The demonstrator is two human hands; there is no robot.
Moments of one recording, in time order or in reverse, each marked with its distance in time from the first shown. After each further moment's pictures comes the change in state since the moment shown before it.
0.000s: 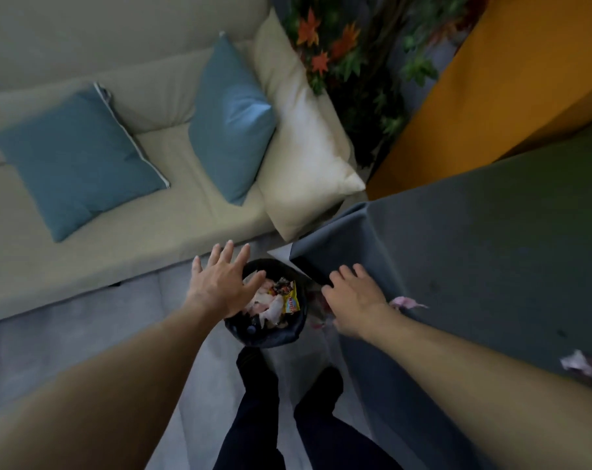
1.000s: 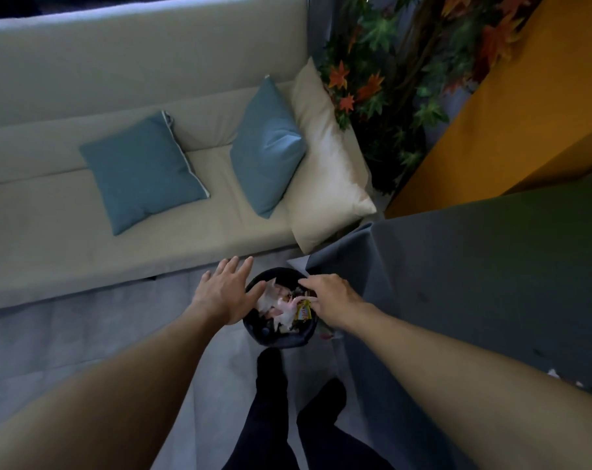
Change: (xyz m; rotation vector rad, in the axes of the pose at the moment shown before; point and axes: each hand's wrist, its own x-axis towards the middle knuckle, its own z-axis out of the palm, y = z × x) left_hand -0.080 -0.003 -0.036 -0.085 0.019 -0.089; right_hand -0.026 -0.020 -0.050 0.681 0.178 -0.056
